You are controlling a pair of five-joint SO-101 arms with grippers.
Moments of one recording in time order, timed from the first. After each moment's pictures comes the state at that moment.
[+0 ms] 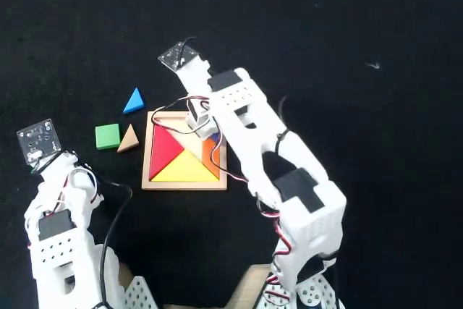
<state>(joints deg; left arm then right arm) -26.5 -68.1 86.8 39.1 1.2 -27.3 20.3 1.6 64.7 17.3</state>
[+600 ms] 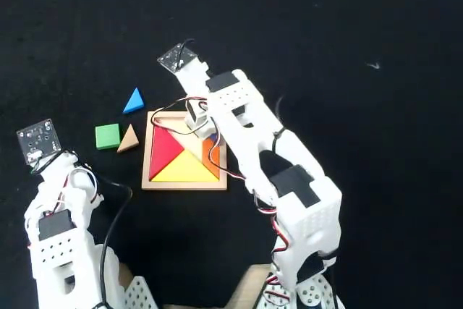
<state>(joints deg) -26.5 -68.1 86.8 39.1 1.2 -27.3 22.4 1.5 62.8 17.1</state>
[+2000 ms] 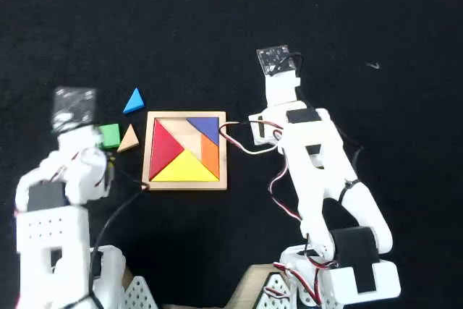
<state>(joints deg) -13.5 -55.6 58.6 64.8 -14.3 -8.1 -10.2 41.1 43.7 6.1</state>
